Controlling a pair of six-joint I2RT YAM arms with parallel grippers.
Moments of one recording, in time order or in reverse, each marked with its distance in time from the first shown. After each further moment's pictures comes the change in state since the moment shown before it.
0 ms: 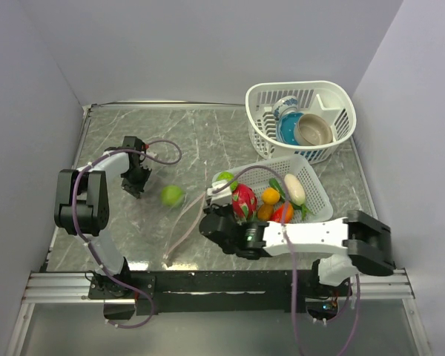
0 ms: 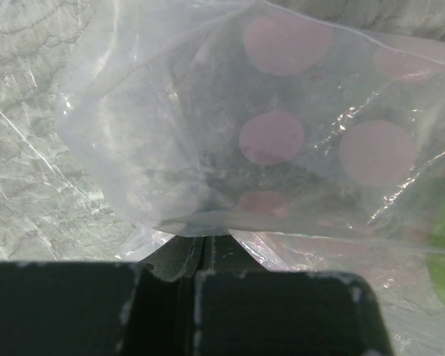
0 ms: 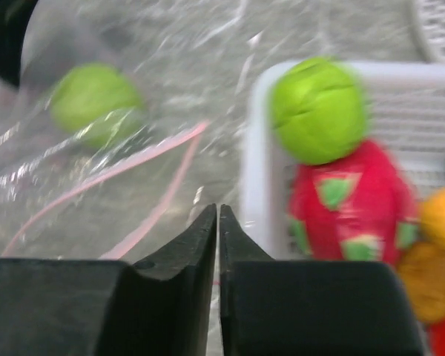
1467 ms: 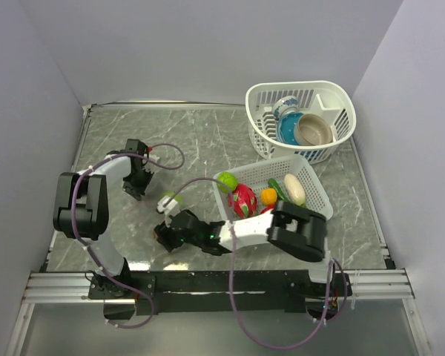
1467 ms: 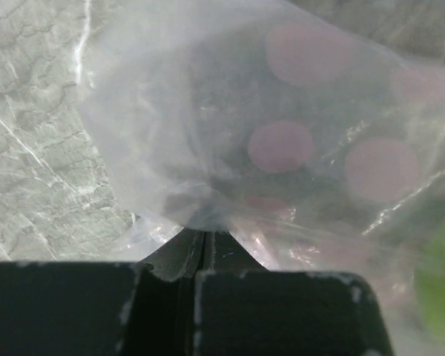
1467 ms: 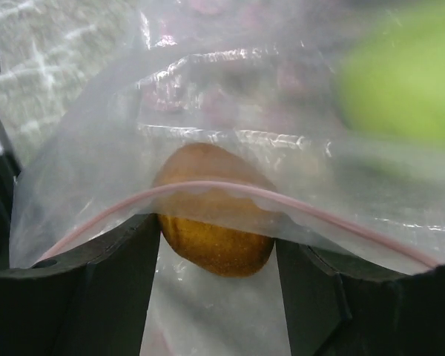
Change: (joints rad) left arm -0.028 -0.039 -0.058 0.037 -0.030 0.023; right arm -0.043 0.524 0.206 0.416 -0.764 -0.188
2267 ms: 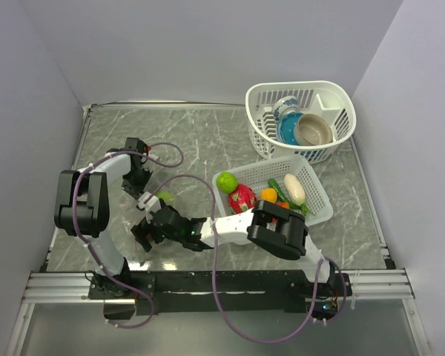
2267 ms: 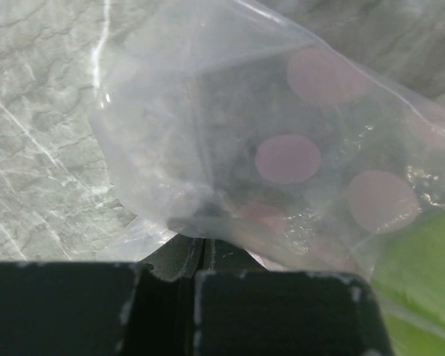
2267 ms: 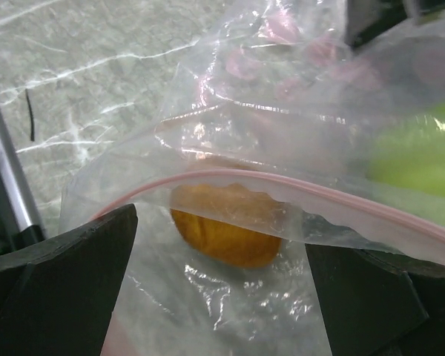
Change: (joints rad) left arm 0.008 0.027 0.035 -0.029 -0.015 0.004; right arm 0.010 0.150 0.232 -0.012 -0.021 -0.035
